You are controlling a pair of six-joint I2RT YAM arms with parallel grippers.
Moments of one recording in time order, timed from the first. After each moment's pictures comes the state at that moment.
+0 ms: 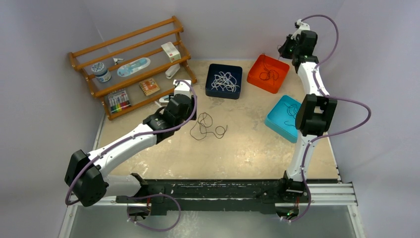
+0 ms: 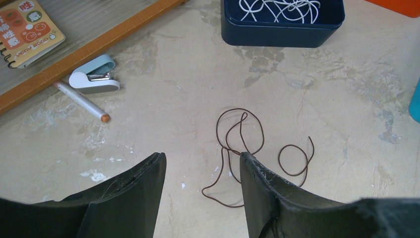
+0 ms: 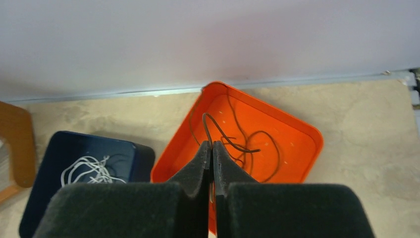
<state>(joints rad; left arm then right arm) -0.73 1.26 0.97 -0.25 -0.48 -0.36 -0.12 2.17 2.02 -0.21 -0.25 0.19</state>
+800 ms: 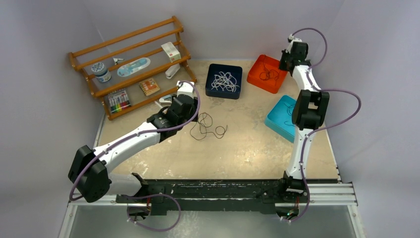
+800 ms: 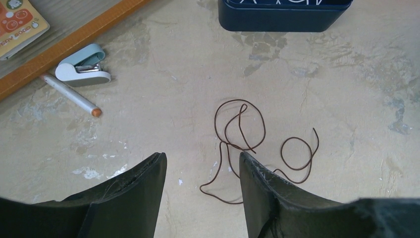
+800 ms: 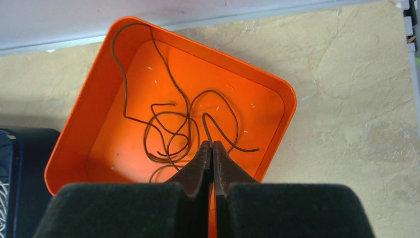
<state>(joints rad) -0.73 1.31 0.97 -0.25 -0.46 -0.37 -0.12 2.35 2.08 -0.34 -0.07 0.08</state>
